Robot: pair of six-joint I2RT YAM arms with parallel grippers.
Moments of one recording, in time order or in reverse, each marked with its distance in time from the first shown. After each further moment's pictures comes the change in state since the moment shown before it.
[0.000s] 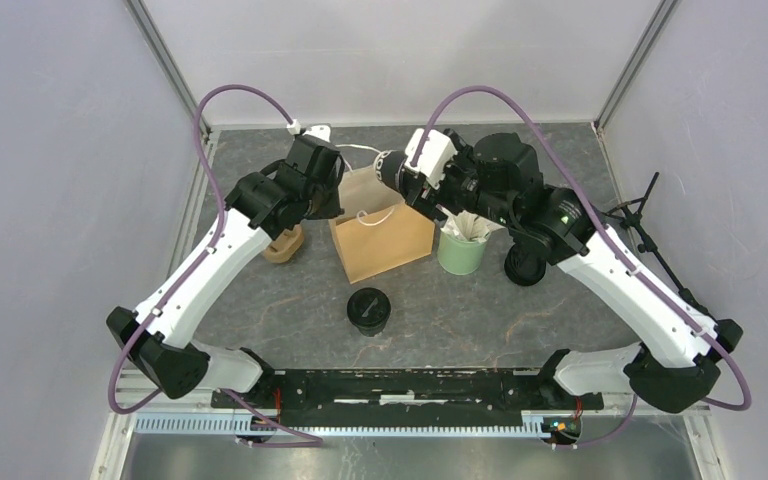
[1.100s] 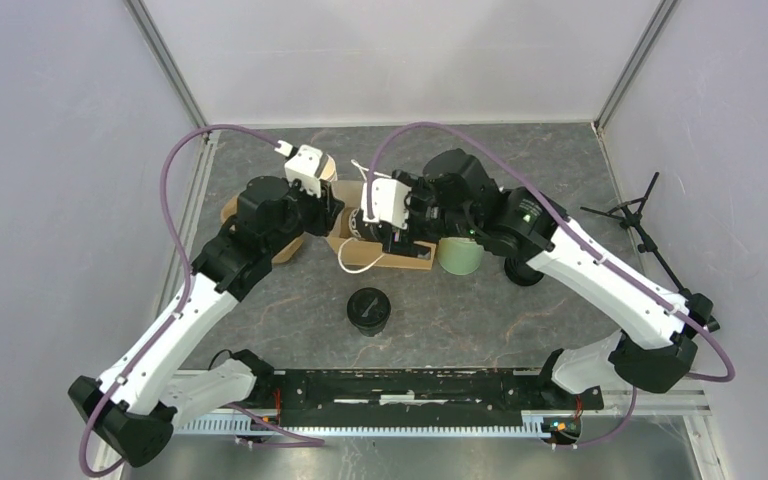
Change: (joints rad) left arm 0.059 -0.361 -0.467 0.604 0.283 0.441; right arm 0.129 0.130 0.108 -0.225 -0.133 -0.156
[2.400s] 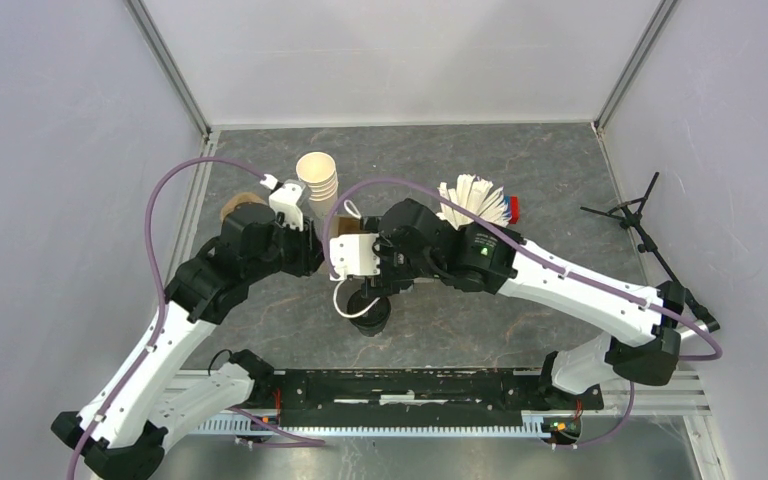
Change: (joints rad) left arm 0.000 -0.159 -0.003 -0.409 0.100 -0.180; right arm 0.227 0.050 -0.087 0.022 0.228 -0.019
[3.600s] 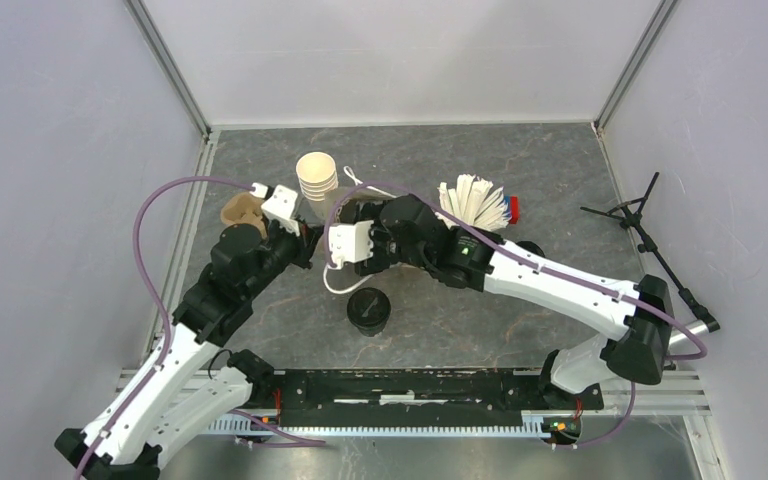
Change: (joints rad) left arm 0.000 -0.171 -0.264 0.458 -0.072 0.177; right arm -0.079 0.009 -0.237 0.422 0.077 -0.201
